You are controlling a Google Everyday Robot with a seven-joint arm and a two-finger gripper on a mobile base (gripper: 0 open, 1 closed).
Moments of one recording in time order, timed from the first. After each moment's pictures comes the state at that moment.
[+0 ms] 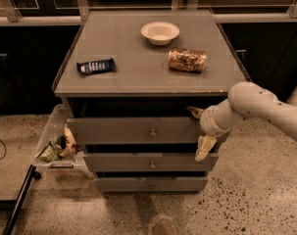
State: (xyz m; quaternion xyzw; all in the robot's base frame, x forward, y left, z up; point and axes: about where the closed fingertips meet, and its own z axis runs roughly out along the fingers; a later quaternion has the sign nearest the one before) arm 0.602 -0.188 0.628 -0.71 0.64 0.05 0.27
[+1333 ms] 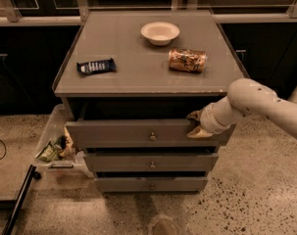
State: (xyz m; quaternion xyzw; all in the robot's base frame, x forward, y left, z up) arm 0.608 -0.190 0.628 -0.71 0.65 0.05 0.27
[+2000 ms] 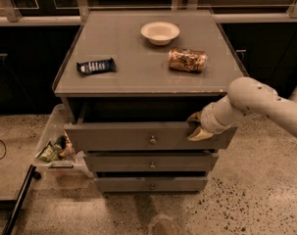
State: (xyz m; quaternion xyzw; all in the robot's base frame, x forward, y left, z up) arm 0.608 -0.190 0.638 -0.71 0.65 0.05 0.27
